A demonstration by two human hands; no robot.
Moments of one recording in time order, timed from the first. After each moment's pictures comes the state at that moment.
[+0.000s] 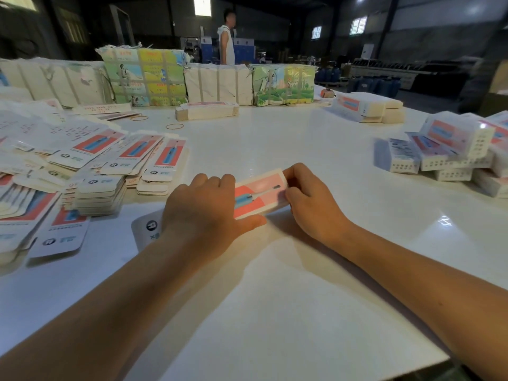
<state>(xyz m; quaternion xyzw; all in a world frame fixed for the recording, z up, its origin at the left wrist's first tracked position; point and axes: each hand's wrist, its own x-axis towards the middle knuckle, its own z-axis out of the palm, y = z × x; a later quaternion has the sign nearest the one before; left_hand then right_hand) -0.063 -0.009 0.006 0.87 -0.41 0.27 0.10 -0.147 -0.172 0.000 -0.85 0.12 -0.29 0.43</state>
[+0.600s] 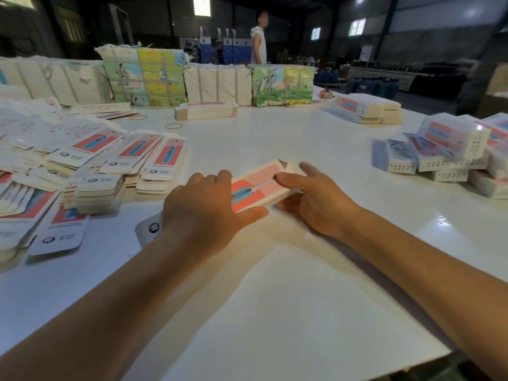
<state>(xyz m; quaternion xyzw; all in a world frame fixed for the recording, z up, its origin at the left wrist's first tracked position) -0.067 -0.011 0.014 0.89 -0.39 0.21 0.13 -0.144 -0.182 0.011 -0.60 0.18 -0.19 0.76</state>
